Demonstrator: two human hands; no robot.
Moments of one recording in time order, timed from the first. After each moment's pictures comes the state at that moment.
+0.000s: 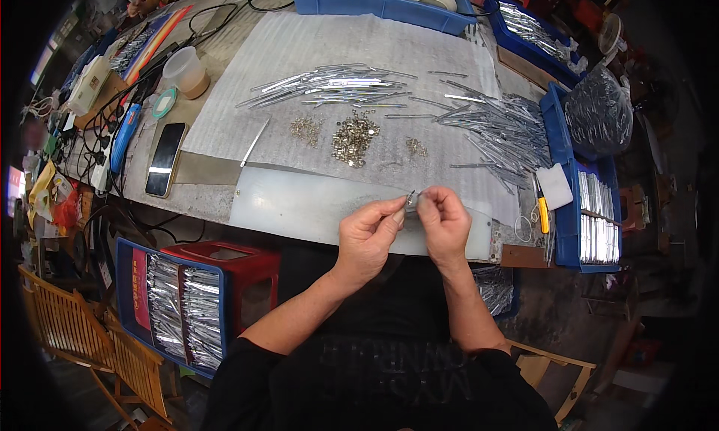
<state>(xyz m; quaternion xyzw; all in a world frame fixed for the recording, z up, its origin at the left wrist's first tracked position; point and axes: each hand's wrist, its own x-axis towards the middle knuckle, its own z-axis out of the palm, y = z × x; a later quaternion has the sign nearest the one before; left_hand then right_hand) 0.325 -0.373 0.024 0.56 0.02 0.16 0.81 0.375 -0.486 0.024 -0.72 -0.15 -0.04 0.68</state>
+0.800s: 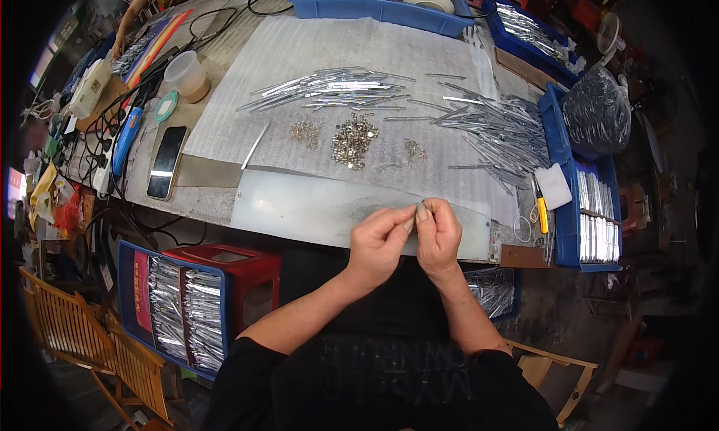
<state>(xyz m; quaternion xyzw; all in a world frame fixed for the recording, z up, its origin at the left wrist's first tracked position) 0.326 -0.383 0.012 0.65 -0.01 0.21 0.73 0.363 -0.486 0.026 -0.79 -0.22 -0.14 0.56</state>
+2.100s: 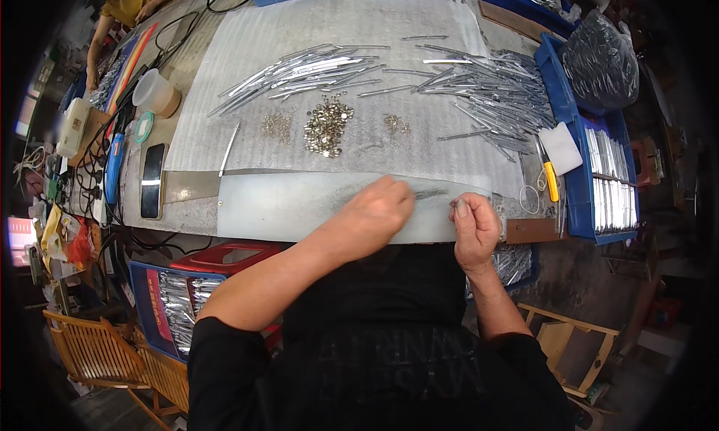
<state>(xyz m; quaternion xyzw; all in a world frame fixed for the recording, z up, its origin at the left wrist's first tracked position) 0.365 -0.357 0.038 0.89 -0.33 0.08 0.28 0.363 -0.544 0.015 -0.77 -0.15 -0.14 0.60</state>
